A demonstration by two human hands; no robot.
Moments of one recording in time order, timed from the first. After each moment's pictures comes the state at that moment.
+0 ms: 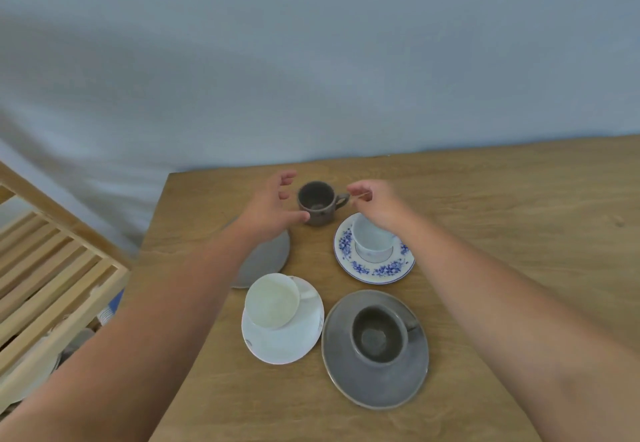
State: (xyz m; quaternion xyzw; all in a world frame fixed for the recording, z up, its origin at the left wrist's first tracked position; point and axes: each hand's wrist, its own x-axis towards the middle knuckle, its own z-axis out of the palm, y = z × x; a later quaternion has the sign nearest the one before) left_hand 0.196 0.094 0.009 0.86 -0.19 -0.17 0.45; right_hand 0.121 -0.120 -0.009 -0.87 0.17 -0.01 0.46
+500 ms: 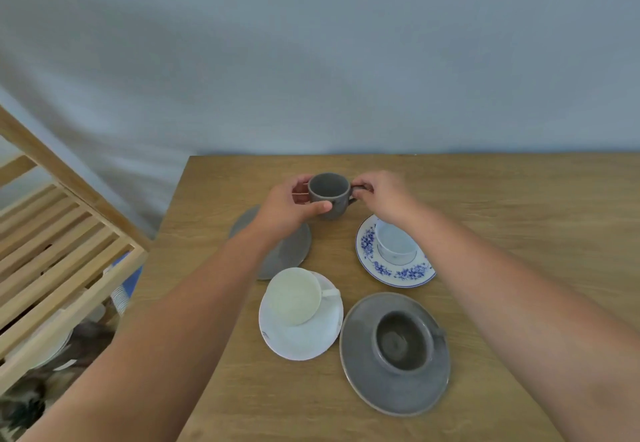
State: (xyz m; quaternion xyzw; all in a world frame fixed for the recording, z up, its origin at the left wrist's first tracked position) left_hand 0.204 0.109 -0.014 0.78 -0.15 -0.19 0.57; right_hand 0.150 -0.092 0.005 -0.95 0.06 -0.02 0.31
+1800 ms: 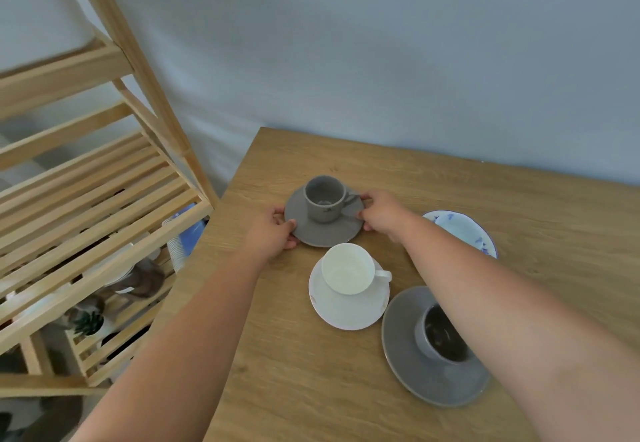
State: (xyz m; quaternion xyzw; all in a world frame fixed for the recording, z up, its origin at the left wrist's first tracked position) left_hand 0.165 0.235 -0.066 0.80 0.13 -0.16 0.56; right_hand 0.165 0.009 -0.032 -0.85 0.17 0.17 0.47
